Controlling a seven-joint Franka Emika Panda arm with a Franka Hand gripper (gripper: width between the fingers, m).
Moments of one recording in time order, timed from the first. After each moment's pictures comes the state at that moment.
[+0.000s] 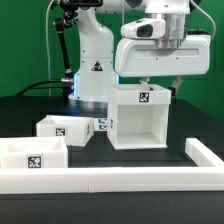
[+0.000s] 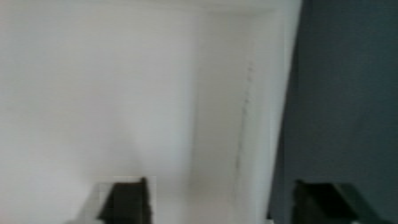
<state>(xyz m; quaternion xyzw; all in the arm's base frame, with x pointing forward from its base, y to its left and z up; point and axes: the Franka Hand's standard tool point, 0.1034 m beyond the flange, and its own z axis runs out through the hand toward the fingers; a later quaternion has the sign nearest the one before) 0.434 0.109 0.099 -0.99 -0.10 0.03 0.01</state>
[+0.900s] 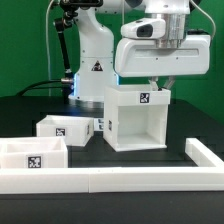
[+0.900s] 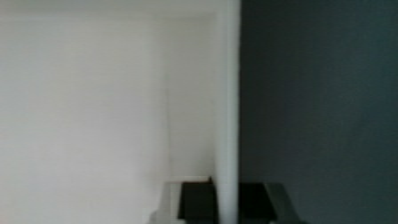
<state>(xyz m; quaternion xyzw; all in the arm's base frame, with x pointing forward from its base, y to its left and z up) 0.438 0.106 0.099 -1.00 -0.09 0.03 0.01</state>
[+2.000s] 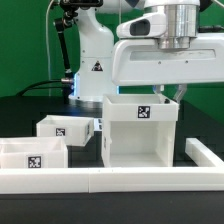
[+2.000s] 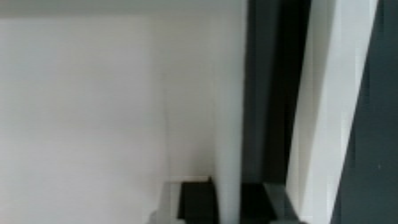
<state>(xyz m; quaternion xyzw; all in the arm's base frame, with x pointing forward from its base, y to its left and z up) 0.582 0.088 0.100 -1.00 -0.01 -0.03 0.02</state>
